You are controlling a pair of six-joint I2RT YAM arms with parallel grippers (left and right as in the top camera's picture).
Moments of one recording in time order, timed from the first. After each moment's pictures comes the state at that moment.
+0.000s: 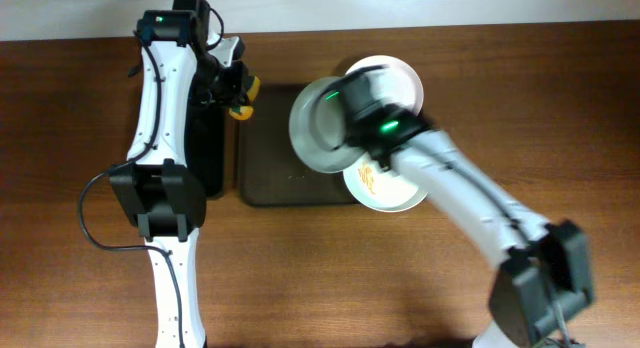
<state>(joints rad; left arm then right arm) -0.07 2.49 2.59 -1.54 0.37 0.00 0.45 1.78 1.50 -0.72 0.30 0.39</state>
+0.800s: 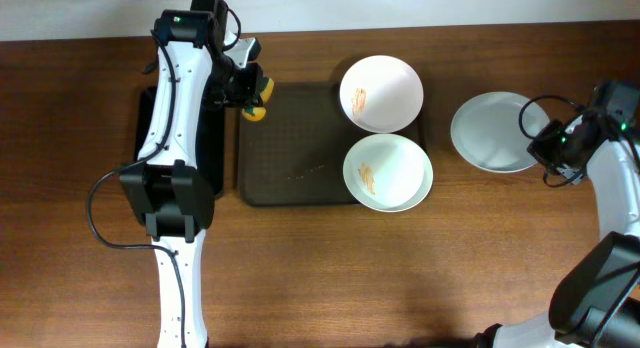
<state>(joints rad) -0.11 2.49 2.59 -1.53 0.37 0.00 -0.44 1.71 1.26 -0.71 -0.09 0.36</state>
